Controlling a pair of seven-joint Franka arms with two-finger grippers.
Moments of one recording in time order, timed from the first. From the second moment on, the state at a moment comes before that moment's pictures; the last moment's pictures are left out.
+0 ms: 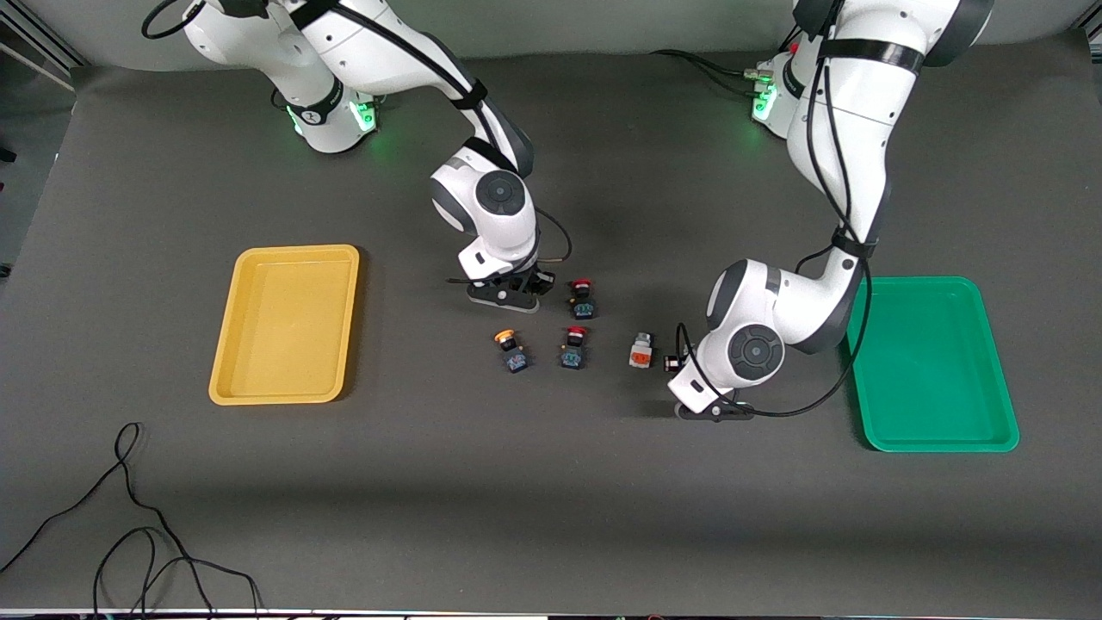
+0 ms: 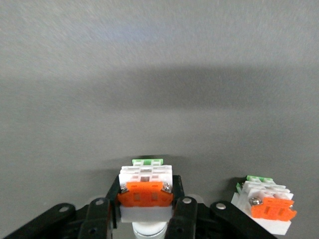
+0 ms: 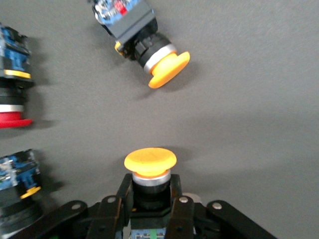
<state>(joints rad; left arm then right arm) -0.38 0.72 -0.03 -1.62 -0.11 2.18 -0.33 0.83 0.55 -0.04 -1.93 -0.04 2.47 1.08</state>
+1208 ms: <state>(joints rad) -0.13 0.32 0.04 -1.43 0.09 1.52 -0.22 0.78 0.12 -0.57 -1.79 0.01 1.77 0.19</state>
